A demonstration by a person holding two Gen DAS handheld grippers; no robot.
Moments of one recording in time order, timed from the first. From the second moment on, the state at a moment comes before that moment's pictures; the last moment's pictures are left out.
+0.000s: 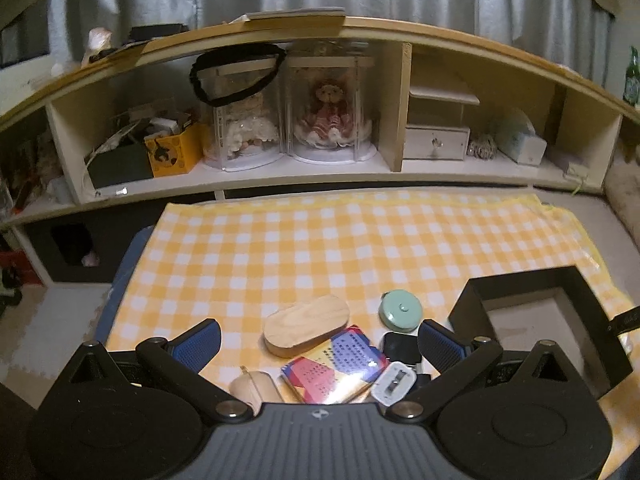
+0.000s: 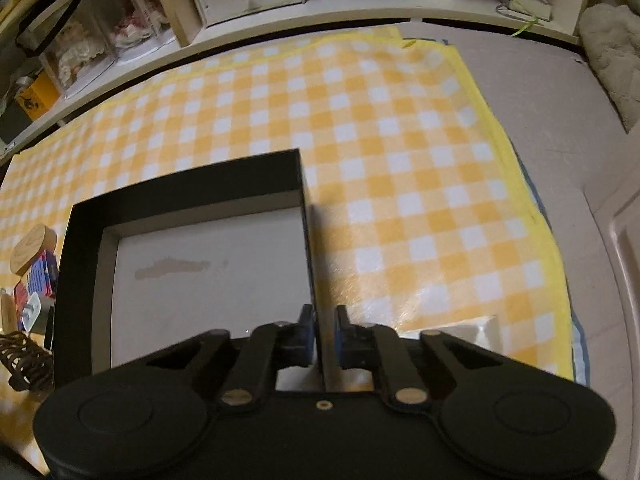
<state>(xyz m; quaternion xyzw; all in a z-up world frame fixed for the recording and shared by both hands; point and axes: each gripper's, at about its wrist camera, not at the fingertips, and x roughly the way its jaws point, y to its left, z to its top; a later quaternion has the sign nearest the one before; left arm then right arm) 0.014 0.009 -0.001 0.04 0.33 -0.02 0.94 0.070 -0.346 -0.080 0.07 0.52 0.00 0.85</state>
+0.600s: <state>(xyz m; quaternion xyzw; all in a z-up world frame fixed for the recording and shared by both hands) 0.024 -0.021 -0.083 0.10 0.56 -0.13 0.81 0.070 -0.347 -0.080 0.07 0.52 0.00 0.85</state>
